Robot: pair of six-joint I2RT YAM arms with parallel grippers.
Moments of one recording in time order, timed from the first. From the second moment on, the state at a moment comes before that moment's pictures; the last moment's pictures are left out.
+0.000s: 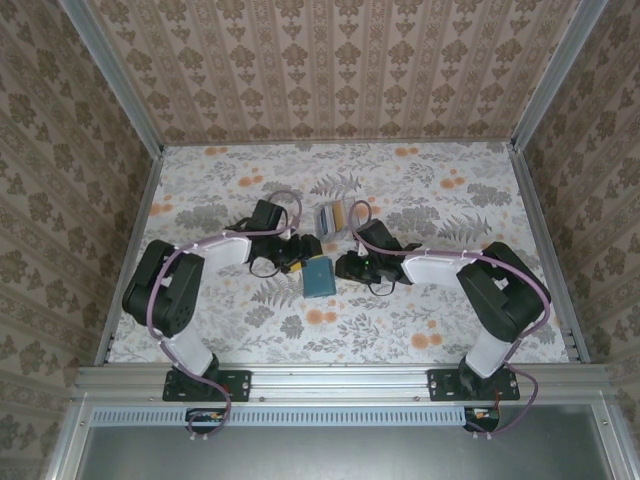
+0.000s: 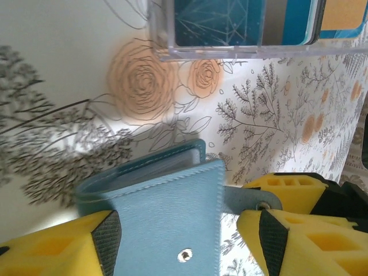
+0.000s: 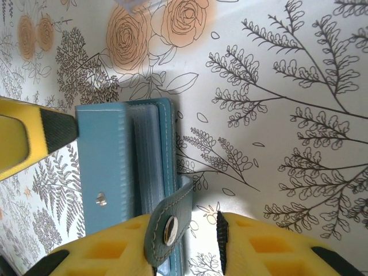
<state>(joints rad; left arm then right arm) -0.49 1.69 0.90 -0.22 0.60 -0.73 0.61 1.70 0.83 -0.05 -0.29 0.78</state>
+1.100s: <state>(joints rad) -0.56 1.67 0.88 -0.40 0.37 -0.60 0.59 1.67 0.86 -0.09 -0.30 0.78</state>
